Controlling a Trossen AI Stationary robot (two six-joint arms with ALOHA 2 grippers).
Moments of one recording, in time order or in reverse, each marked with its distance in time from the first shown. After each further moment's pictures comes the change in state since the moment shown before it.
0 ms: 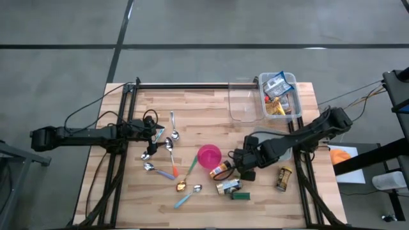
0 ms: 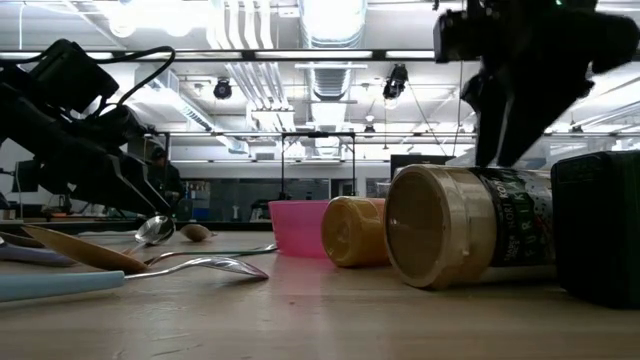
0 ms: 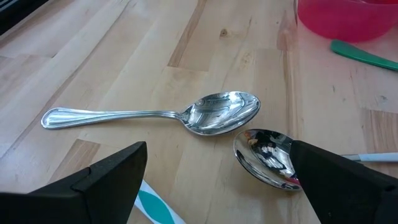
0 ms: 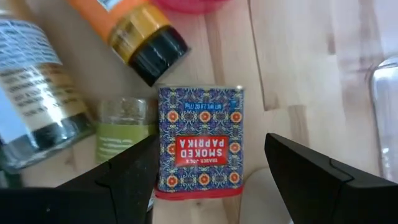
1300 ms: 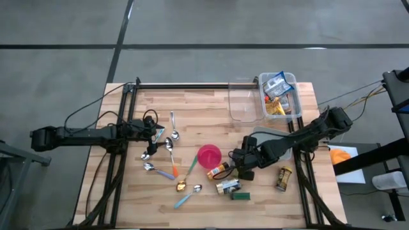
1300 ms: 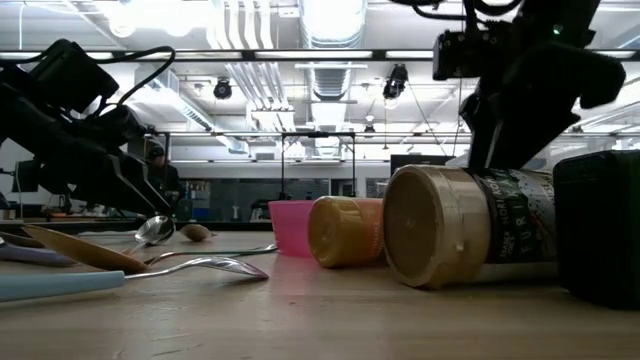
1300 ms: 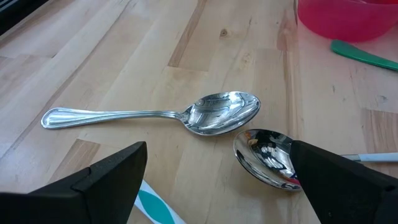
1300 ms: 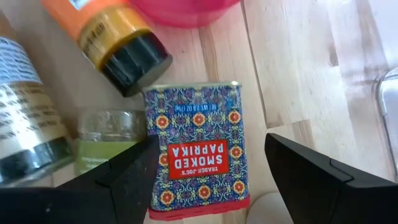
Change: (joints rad) left arm 0.000 0.000 0.000 0.000 0.000 0.000; right arm -0.004 0.000 -0.086 0.150 0.052 -0.001
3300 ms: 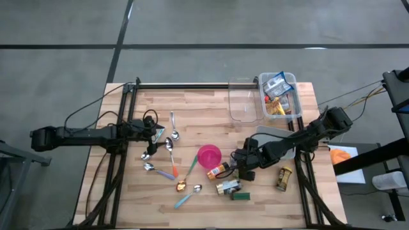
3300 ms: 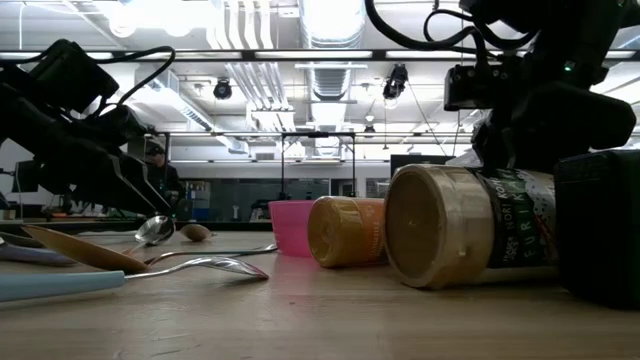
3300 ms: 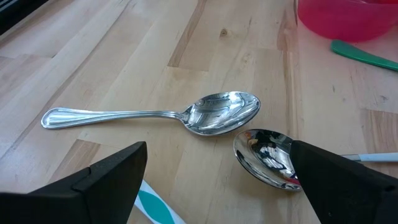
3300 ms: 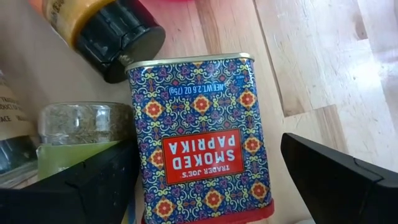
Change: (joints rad) left arm 0.000 0.000 0.000 0.000 0.000 0.000; right arm 0.001 0.002 -0.141 0.172 -0.008 0.052
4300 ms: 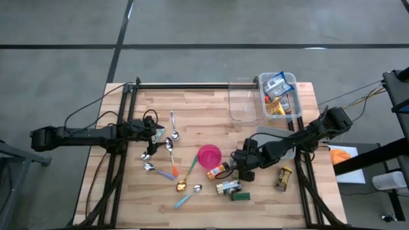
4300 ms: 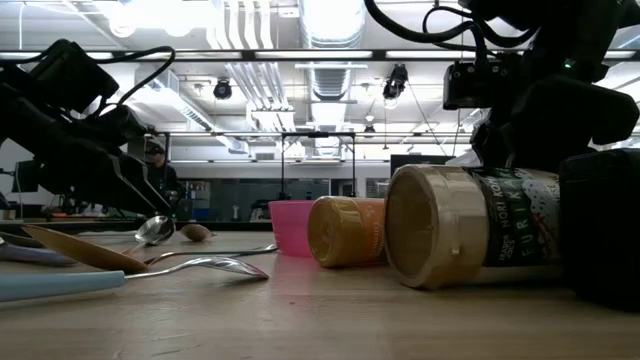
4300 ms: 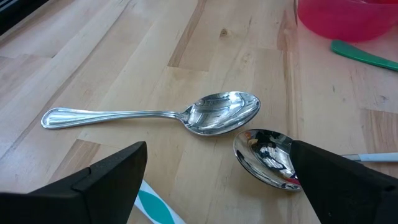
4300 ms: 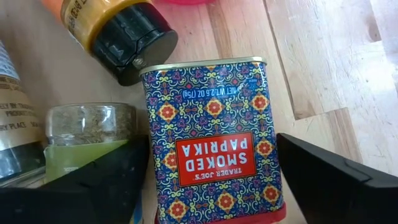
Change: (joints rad) left arm 0.000 0.000 0.000 0.000 0.000 0.000; right arm 0.000 0.000 0.001 0.016 -0.022 0.000
